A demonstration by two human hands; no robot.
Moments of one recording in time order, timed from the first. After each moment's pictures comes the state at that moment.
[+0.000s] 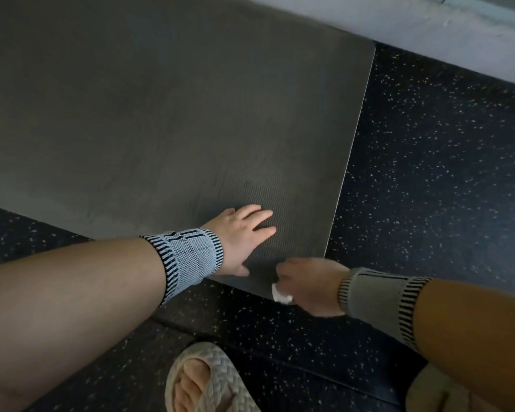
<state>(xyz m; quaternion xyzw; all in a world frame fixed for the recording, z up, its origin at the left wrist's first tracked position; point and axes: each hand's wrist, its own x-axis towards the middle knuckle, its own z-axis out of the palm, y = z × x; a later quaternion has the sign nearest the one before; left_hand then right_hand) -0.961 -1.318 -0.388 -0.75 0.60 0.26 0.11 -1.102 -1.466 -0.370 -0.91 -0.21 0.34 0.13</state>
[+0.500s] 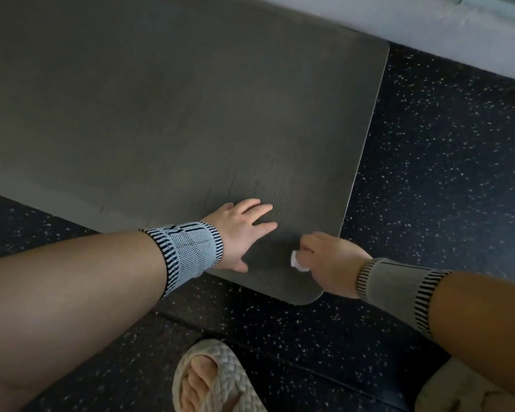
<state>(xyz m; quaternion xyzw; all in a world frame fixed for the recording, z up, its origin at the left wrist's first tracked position) -0.949 -1.309 -0.384 -0.76 0.58 0.27 0.13 -1.095 -1.490 -0.375 -0.94 -0.16 0.28 0.09</state>
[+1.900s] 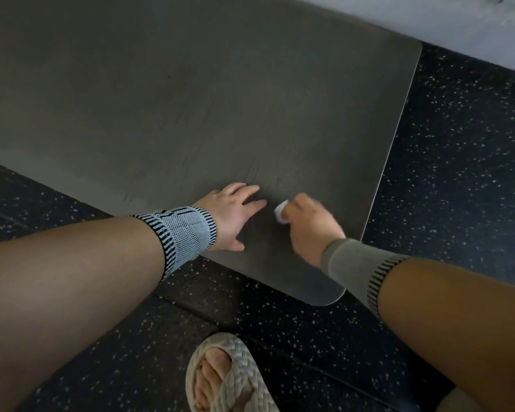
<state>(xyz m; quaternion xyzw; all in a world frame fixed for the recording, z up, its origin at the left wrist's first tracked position) -0.919 -1.275 -0.384 -0.82 0.49 0.28 0.11 -1.031 -1.443 -0.391 -0.97 0.02 0.16 0.15</state>
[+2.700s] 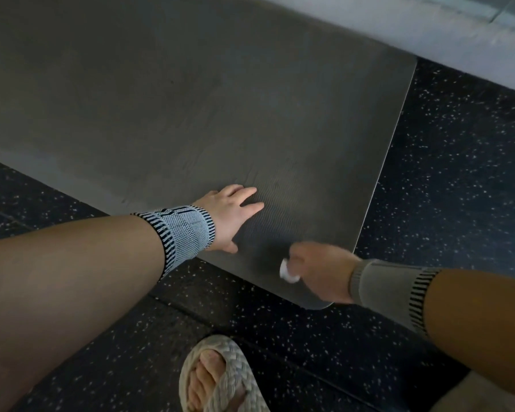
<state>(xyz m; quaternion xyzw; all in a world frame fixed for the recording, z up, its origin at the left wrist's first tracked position) -0.918 -1.277 -0.375 -0.82 0.48 0.27 0.13 -1.078 -1.461 -0.375 -0.93 -0.22 0.27 0.13</state>
